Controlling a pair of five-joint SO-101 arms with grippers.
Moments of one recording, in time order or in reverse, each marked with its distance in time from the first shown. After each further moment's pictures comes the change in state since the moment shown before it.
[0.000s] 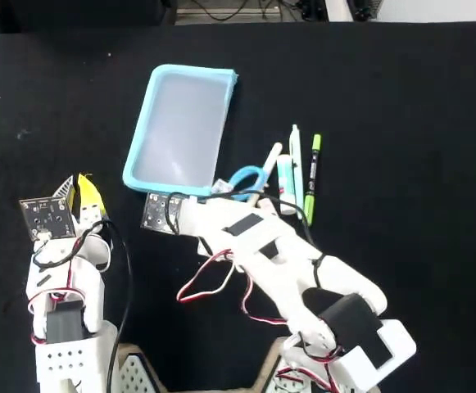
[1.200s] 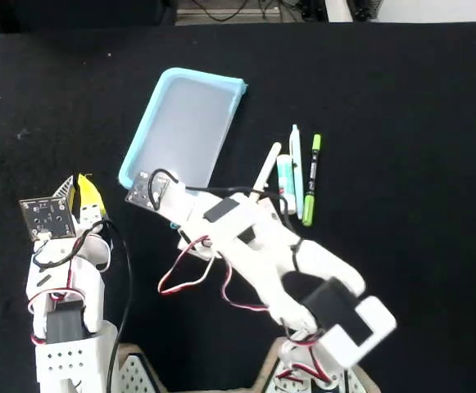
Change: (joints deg) left arm 0.0 0.0 0.0 0.0 0.0; right arm -4.0 9.4 -13.5 13.5 -17.8
